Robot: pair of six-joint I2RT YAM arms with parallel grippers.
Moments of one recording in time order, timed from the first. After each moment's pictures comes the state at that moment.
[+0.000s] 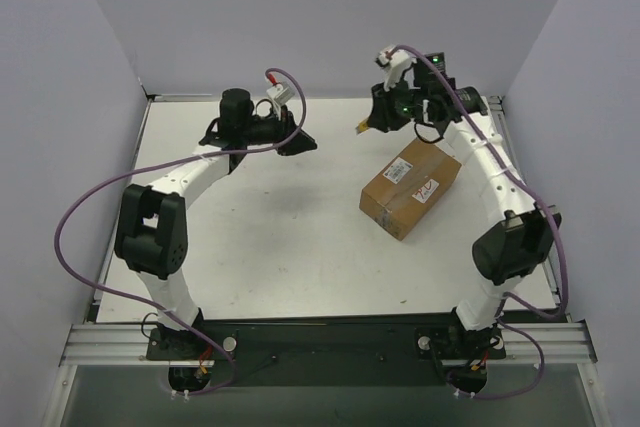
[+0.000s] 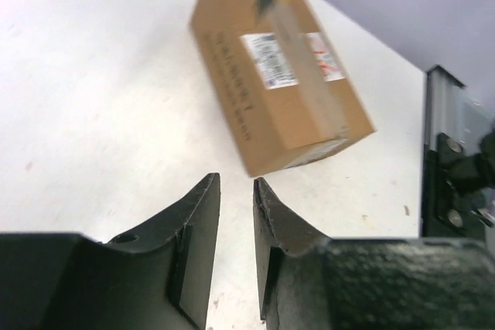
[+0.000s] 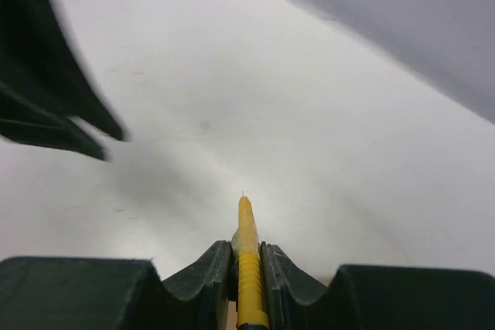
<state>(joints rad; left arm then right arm) -0.32 1.81 1.36 0.16 0.96 -0.19 0.33 1.77 1.86 -0.77 -0.46 -0.22</state>
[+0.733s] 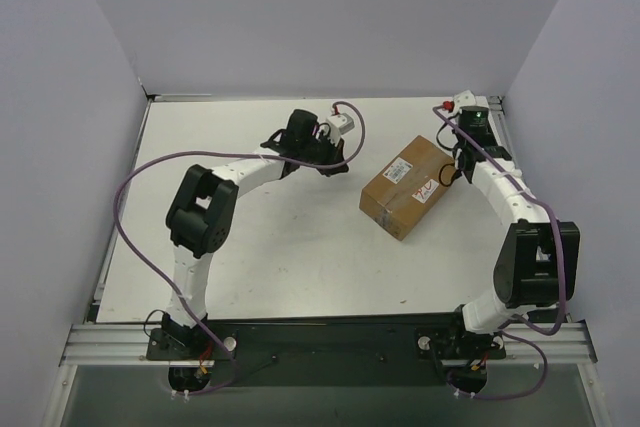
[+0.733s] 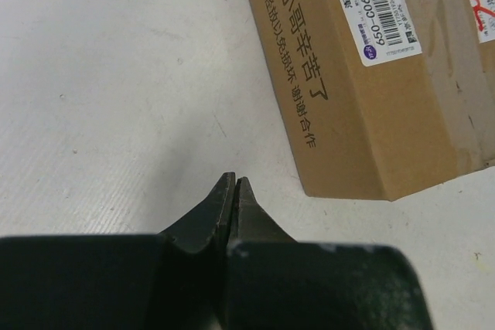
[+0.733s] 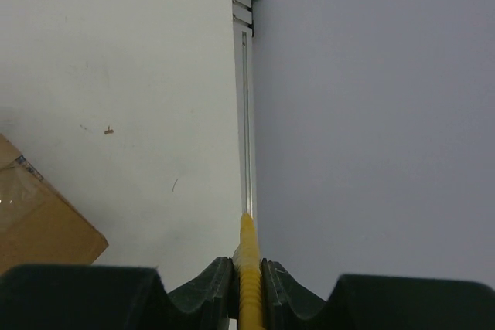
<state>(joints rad) -0.56 2.11 1.56 -0.04 0.55 0.02 0.03 1.55 1.15 -0.20 0.57 -0.51</state>
